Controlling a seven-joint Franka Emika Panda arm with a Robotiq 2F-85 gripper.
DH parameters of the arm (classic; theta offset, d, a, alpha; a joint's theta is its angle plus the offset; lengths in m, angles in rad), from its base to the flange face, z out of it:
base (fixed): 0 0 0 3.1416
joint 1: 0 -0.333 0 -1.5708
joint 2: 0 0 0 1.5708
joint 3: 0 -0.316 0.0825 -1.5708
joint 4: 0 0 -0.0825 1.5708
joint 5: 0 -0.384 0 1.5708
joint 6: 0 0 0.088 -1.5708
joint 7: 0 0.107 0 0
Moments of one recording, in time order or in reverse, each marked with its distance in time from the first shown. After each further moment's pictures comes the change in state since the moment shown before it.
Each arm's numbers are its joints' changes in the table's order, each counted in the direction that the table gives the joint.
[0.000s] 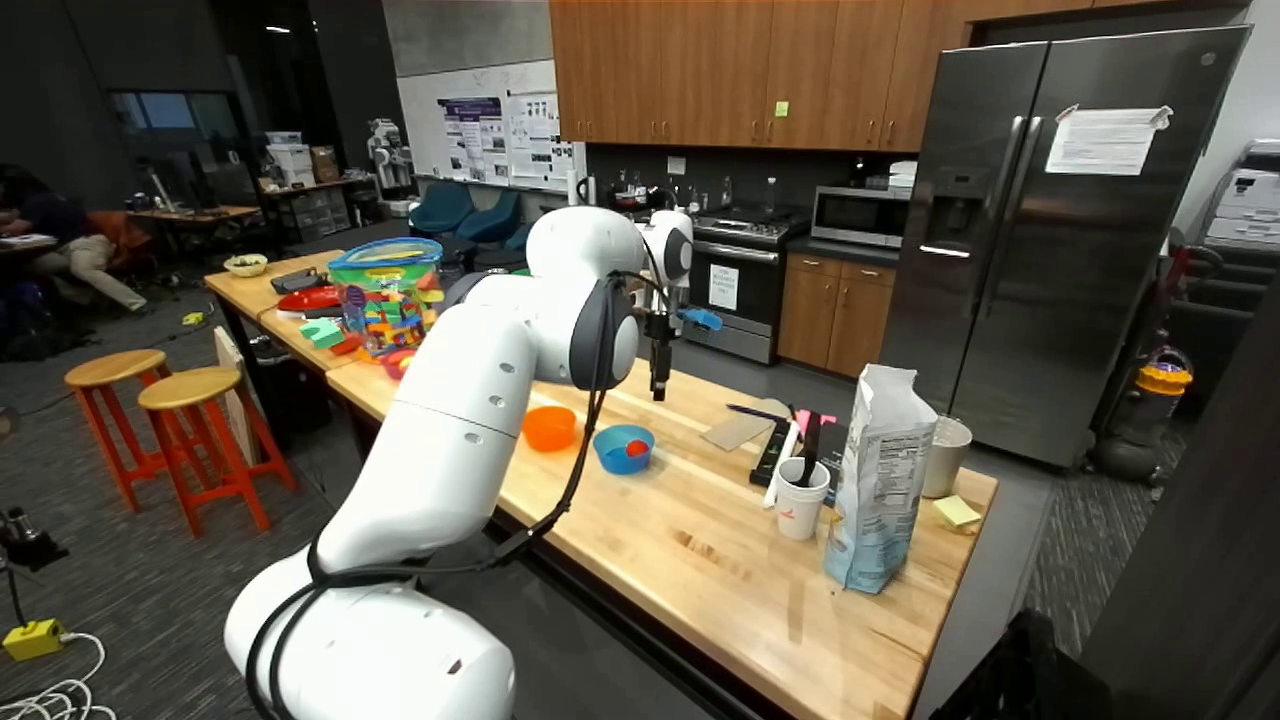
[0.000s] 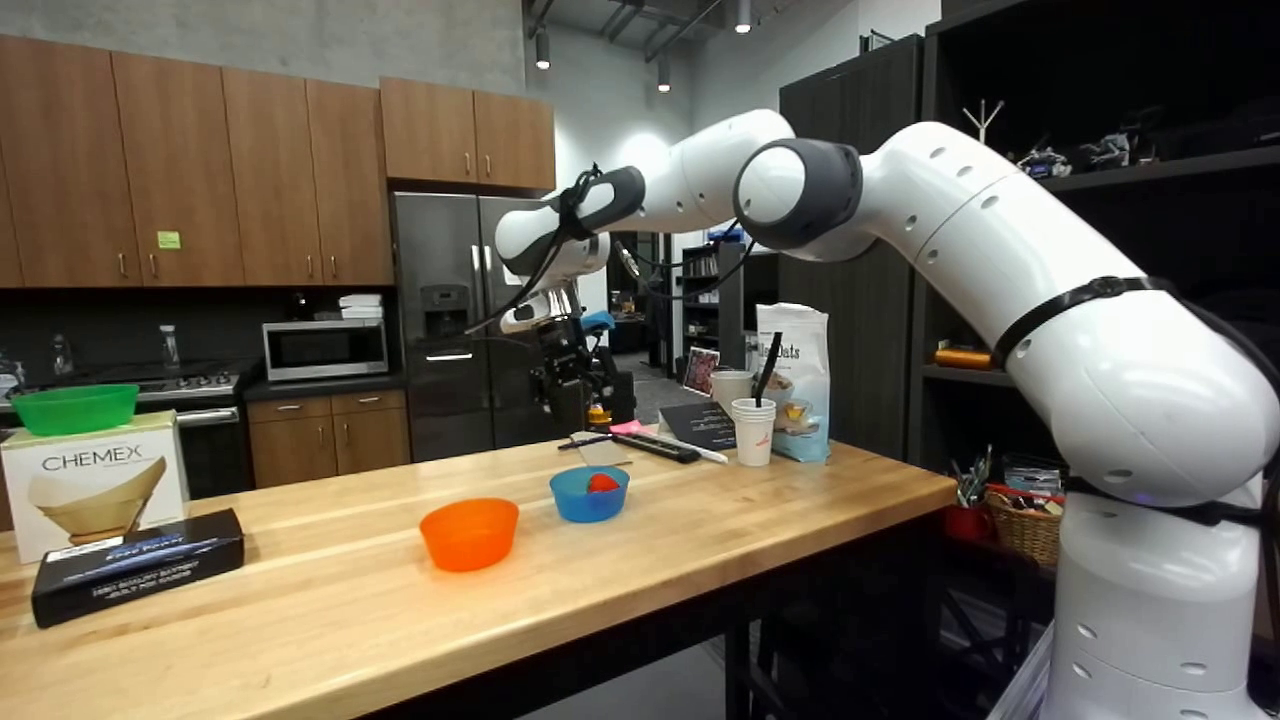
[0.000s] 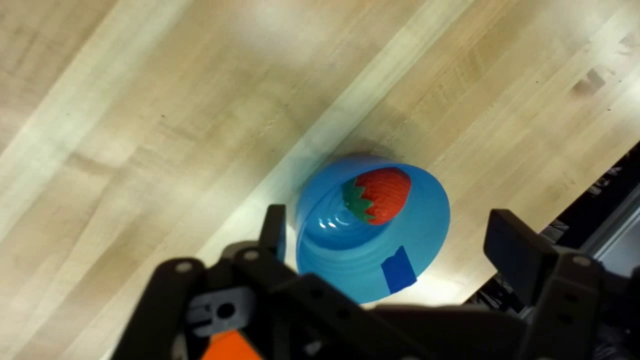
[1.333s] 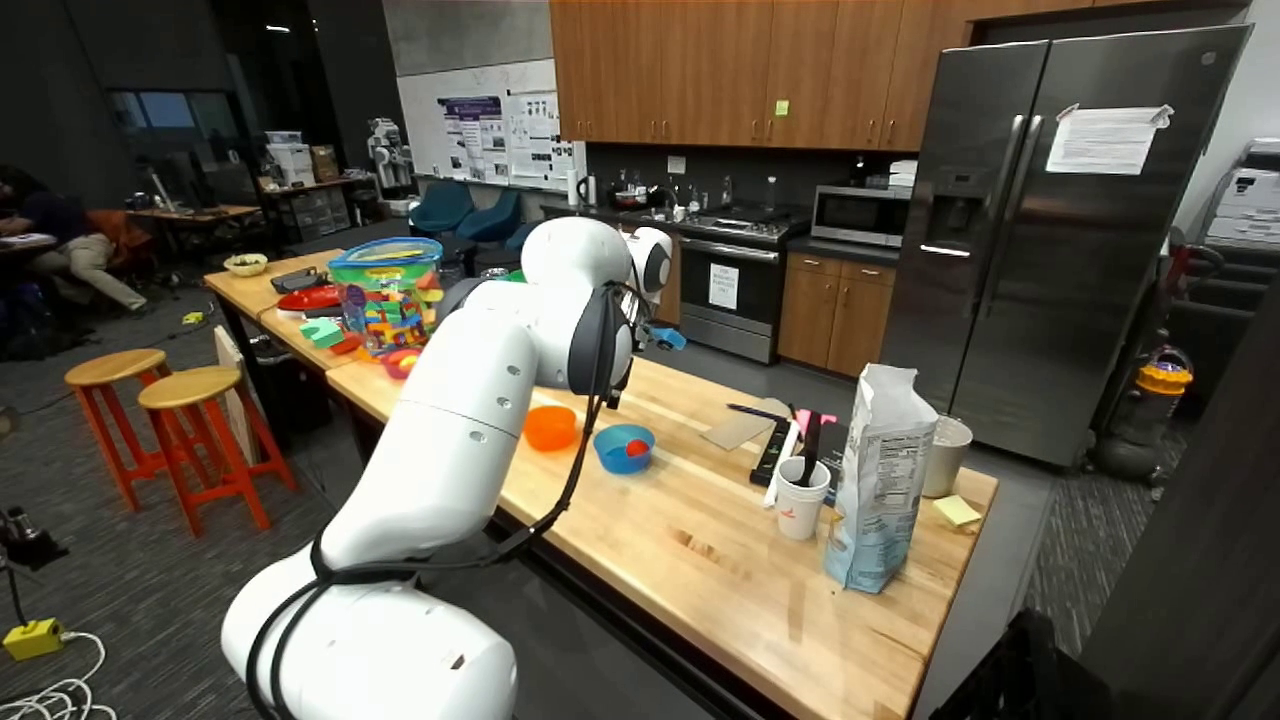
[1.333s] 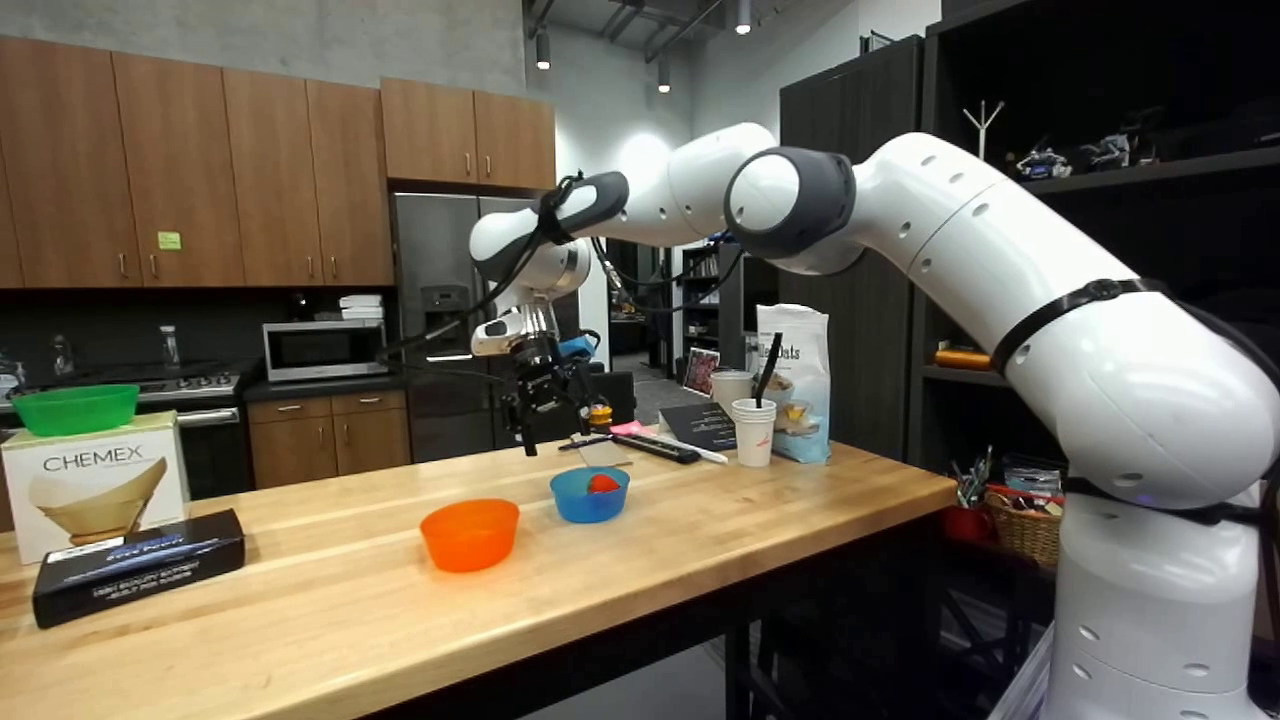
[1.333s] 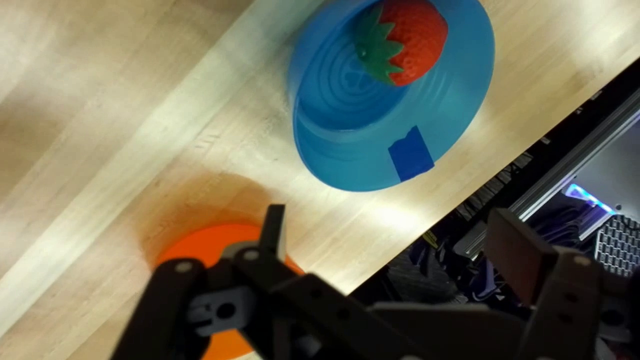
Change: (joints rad) arm -0.029 -0.044 -0.058 0.008 -0.128 0.125 0.027
